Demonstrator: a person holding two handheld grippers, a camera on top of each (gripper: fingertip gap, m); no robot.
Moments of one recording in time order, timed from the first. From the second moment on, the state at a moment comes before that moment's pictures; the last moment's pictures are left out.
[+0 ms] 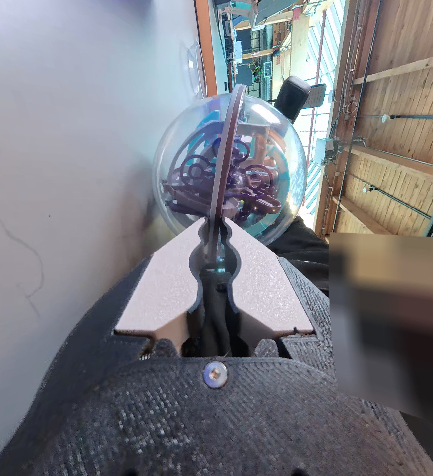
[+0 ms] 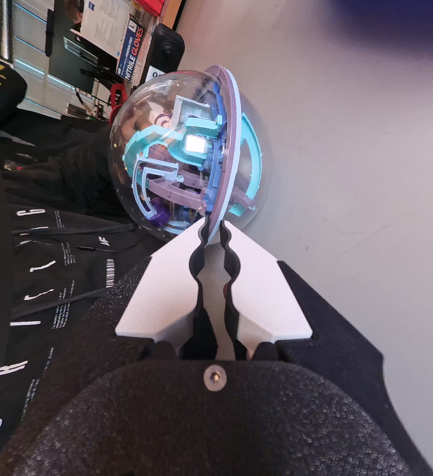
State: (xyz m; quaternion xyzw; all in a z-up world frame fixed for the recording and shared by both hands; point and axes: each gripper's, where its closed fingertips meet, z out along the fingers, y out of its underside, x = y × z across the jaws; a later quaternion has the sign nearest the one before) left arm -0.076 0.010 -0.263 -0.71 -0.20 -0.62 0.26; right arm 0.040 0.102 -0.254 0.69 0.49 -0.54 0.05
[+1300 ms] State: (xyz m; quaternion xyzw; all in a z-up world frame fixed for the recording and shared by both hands) left arm -0.080 -0.005 -0.258 -0.66 -0.19 -0.65 0.31; right arm 0.037 0.086 -0.251 0.64 0.44 -0.63 -0.03
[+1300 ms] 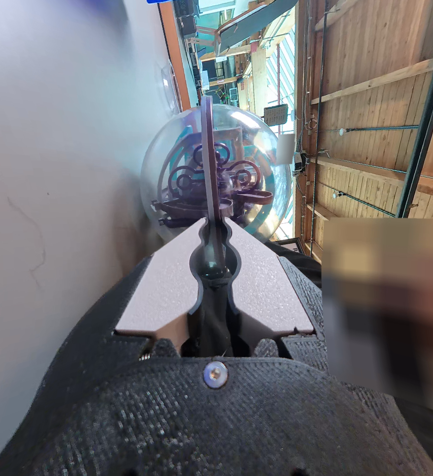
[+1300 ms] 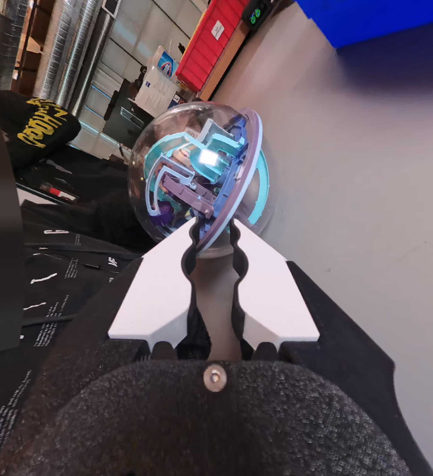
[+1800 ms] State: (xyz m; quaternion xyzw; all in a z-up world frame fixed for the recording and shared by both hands) left arm -0.077 -0.001 -0.259 -0.67 -0.22 -0.62 0.36; right arm 0.077 0.025 -0.255 0.50 0.67 -0.38 -0.40
